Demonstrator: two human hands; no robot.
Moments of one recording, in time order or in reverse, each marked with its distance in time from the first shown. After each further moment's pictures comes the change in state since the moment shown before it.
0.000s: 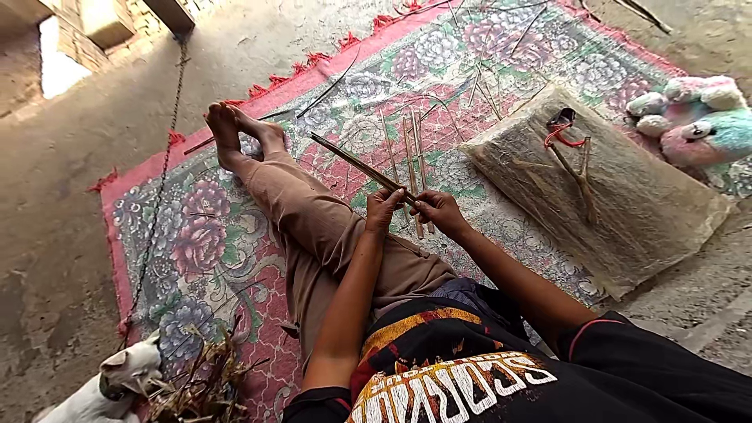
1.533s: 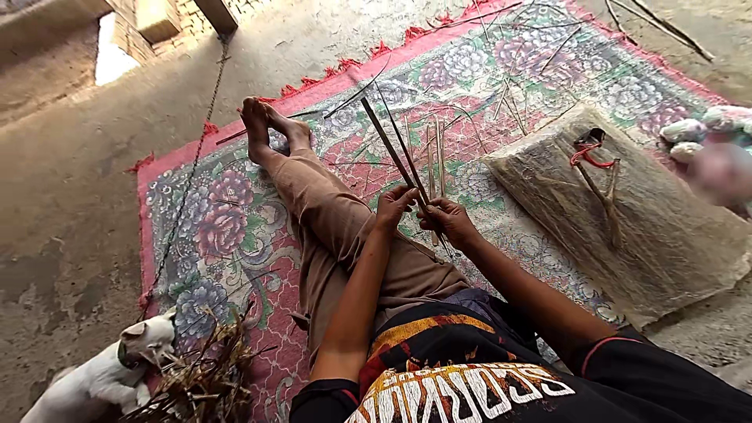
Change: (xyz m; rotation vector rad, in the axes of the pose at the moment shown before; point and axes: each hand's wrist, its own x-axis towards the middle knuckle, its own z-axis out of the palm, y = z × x) left_hand 0.005 0.011 -0.017 0.097 -0.068 0.051; right_hand 0.000 0.005 0.017 0.461 -0.042 0.124
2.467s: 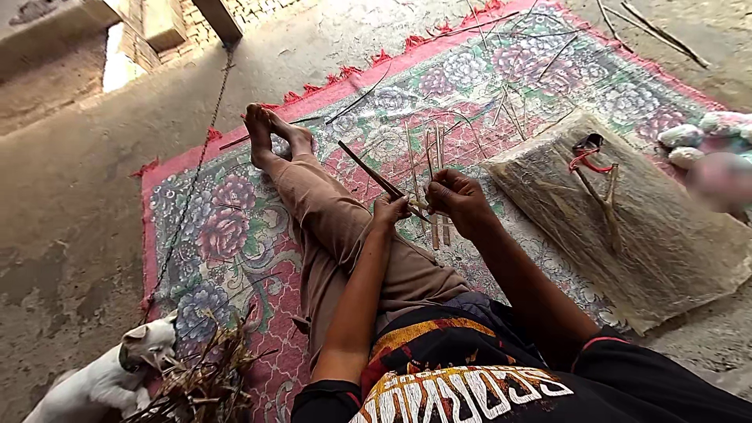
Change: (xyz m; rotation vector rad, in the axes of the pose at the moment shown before) left_hand 0.005 0.006 -0.001 -0.100 0.222 -0.270; right_hand -0.019 -0.100 0.047 -0.127 -0.129 -0.302
